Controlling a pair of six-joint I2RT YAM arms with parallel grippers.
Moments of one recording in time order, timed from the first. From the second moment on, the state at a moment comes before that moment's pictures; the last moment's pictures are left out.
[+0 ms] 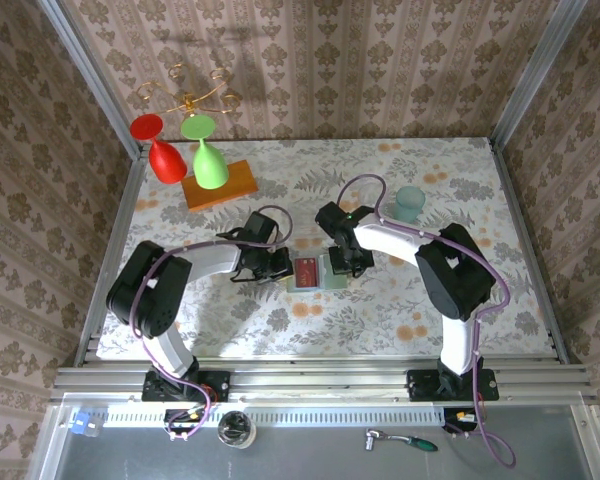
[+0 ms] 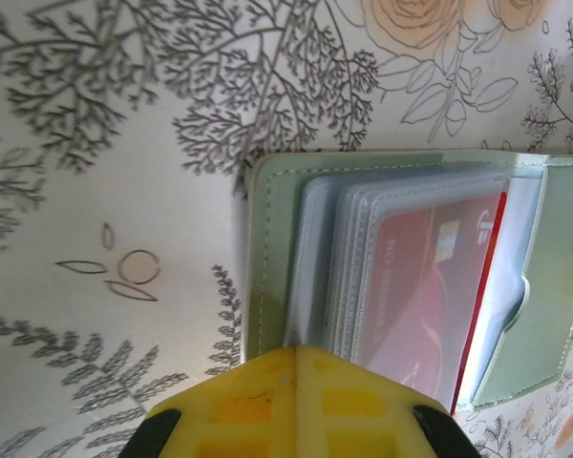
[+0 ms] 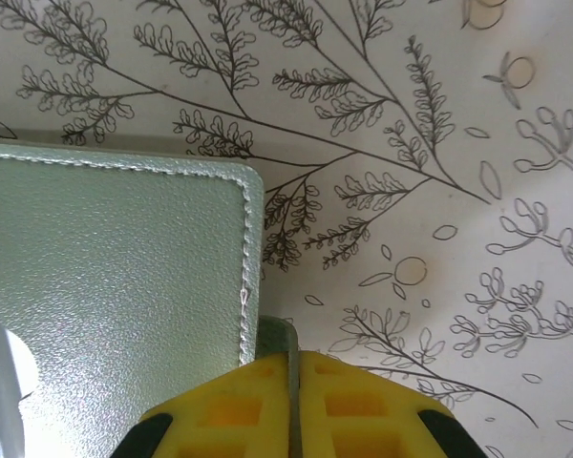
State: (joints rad) left arm -0.58 1.71 0.88 -0.28 0.40 -0.74; right arm 0.63 1.92 1.31 -0.87 0.10 0.55
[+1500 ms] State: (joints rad) left arm -0.57 1.68 0.82 -0.25 0.40 -0.78; right arm 0.57 1.89 1.23 -0.81 0.09 0.52
